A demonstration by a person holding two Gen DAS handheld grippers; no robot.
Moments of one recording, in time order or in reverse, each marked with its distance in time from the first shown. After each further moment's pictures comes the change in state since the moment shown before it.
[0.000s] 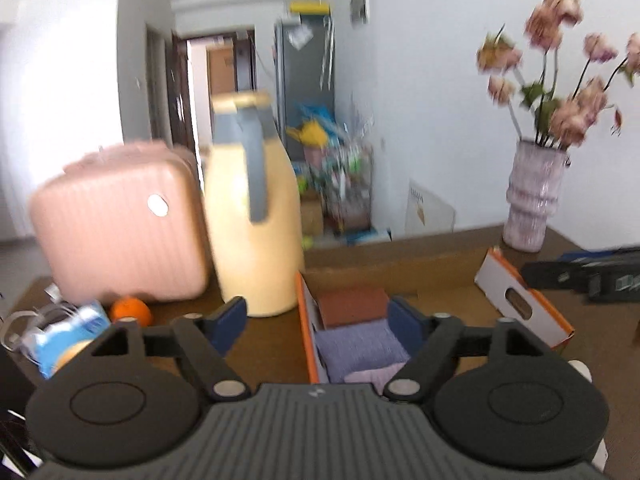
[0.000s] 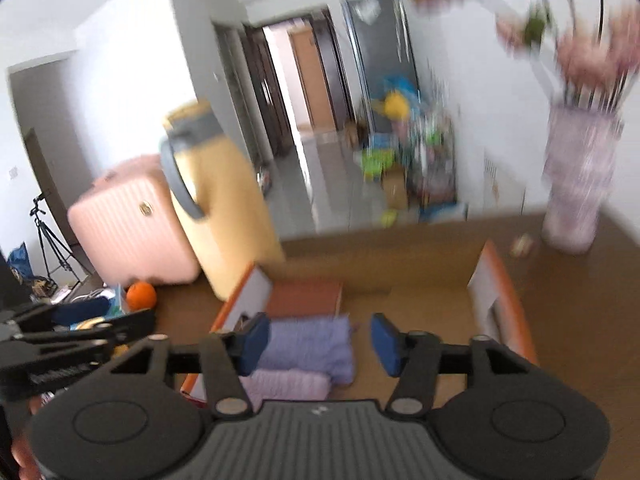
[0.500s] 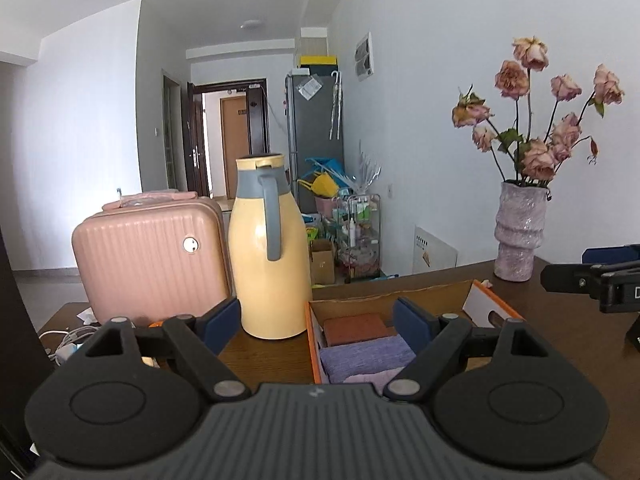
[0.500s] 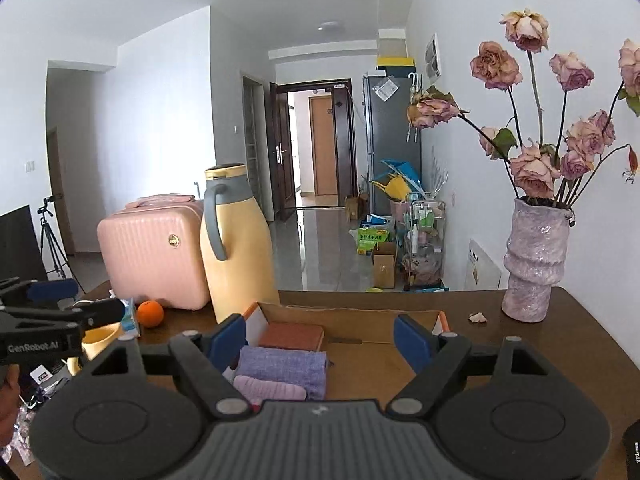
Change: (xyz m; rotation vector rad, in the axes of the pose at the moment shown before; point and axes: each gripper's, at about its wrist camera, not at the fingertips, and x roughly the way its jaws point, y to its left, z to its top) left arm -0.082 -0.016 -0.016 -0.004 -0.148 0.038; right arm -0.102 0.005 -0.026 -0.126 -0.194 -0.039
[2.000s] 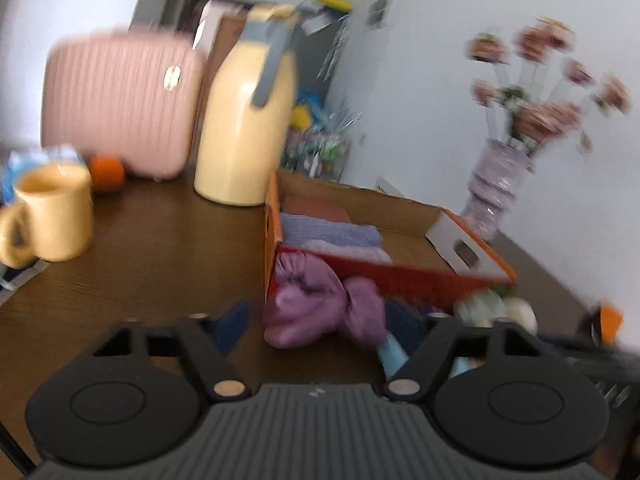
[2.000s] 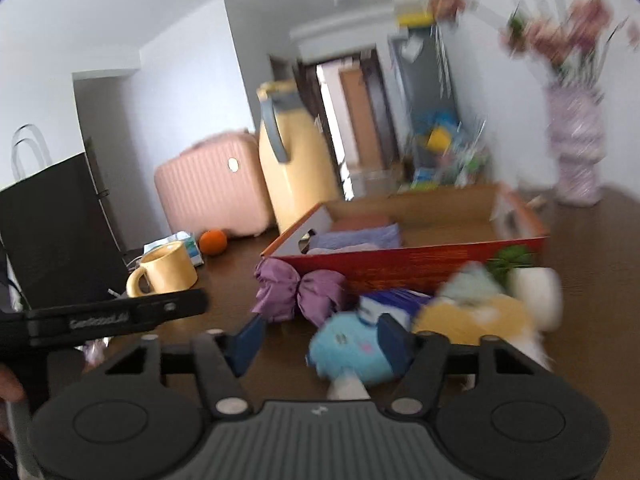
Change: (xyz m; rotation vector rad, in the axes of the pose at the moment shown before) left arm 0.055 0.031 -0.122 -0.315 0.208 -0.174; right arm 0.011 0.027 -0.144 0.135 0.102 0.198
